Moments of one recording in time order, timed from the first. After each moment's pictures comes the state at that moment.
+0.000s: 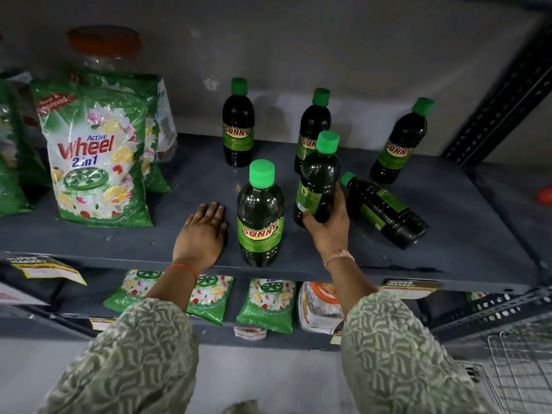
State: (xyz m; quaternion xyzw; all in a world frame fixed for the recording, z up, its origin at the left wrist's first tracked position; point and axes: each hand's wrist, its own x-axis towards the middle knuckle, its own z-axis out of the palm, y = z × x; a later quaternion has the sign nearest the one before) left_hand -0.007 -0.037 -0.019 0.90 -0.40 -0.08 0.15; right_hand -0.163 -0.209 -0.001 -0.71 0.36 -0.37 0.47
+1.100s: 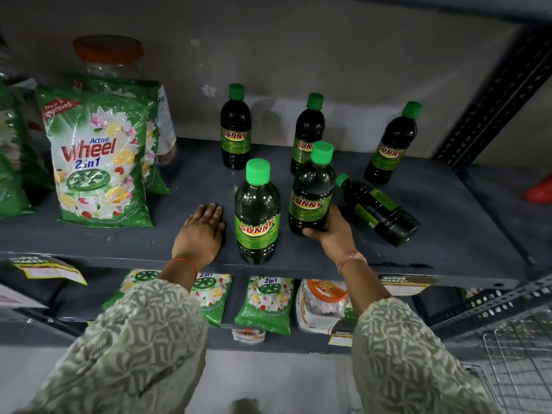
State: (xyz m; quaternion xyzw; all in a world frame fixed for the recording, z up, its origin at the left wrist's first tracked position) left_hand -0.001 -0.038 -0.026 0.90 -0.40 -0.08 0.15; right_hand -0.189 -0.222 -0.008 -0.72 0.35 -0.24 0.55
